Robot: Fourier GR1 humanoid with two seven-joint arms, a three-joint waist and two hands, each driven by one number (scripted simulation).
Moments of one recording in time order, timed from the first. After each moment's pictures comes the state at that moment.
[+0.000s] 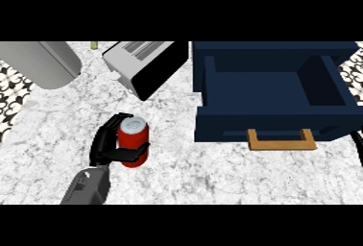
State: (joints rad) left arm -0.28 0.03 0.10 -0.89 0.05 0.01 -0.44; right arm 0.26 -0.01 -0.24 -2.19 -0.08 0.20 0.13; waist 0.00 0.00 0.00
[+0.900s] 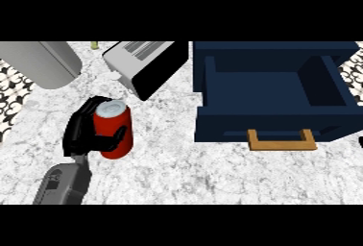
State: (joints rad) left arm -0.24 0.09 0.11 -1.21 0.12 0.00 -0.24; right arm 0.31 -0.02 -0.24 -2.21 -0.10 0.20 0.11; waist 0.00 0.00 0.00
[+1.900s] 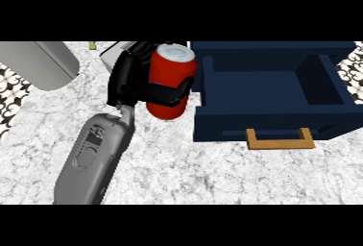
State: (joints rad) left arm -0.65 0.00 -0.11 -1.36 -0.01 0.27 0.18; right arm 0.30 -0.04 -0.31 -2.20 -0.15 0.22 0.11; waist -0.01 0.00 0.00
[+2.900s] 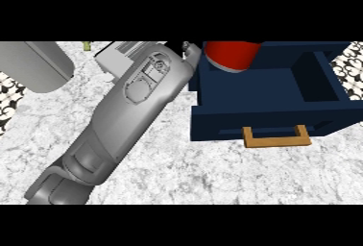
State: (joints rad) left arm -1.28 0.00 -0.23 -0.88 0.15 0.52 0.26; right arm 0.25 -0.03 -0.30 -2.17 -0.13 0.22 0.11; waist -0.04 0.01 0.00
